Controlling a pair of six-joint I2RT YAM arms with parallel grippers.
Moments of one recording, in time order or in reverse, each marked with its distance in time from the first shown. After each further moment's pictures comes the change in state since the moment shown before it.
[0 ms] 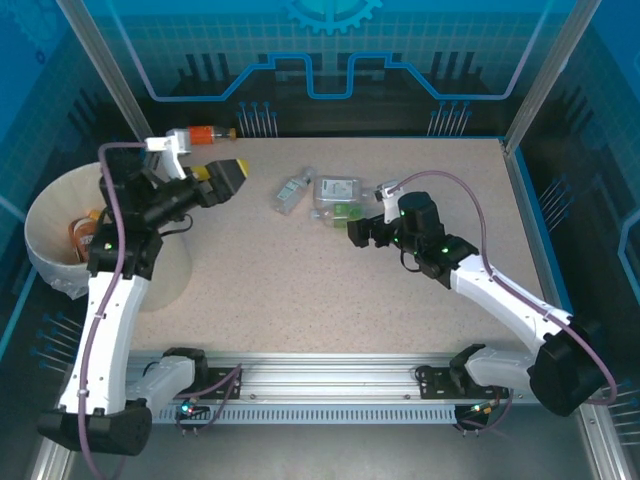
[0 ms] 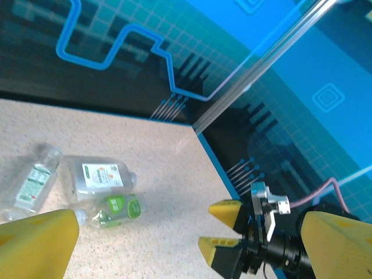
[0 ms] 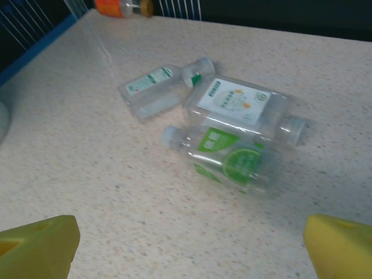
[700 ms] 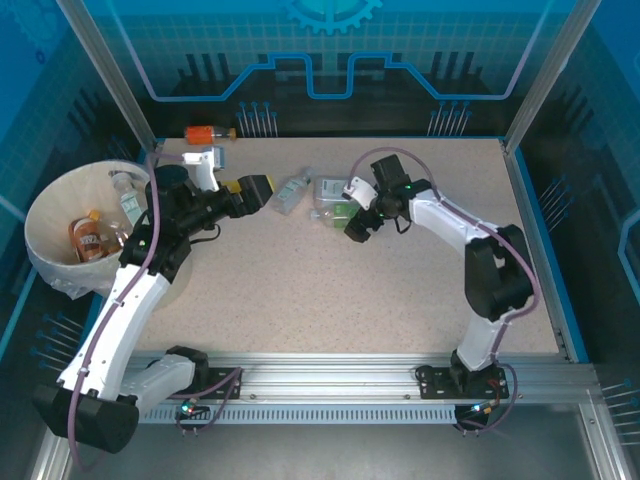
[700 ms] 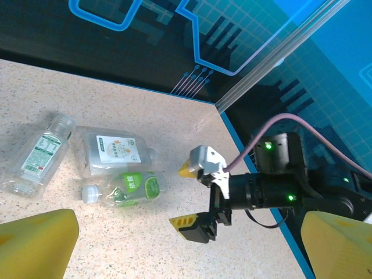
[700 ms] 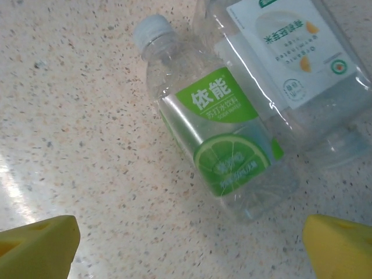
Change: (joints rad) left arm -0.158 0.024 -0.150 0.084 -0.200 0.004; right arm -0.114 0.622 0.522 -0.404 -0.186 -0.702
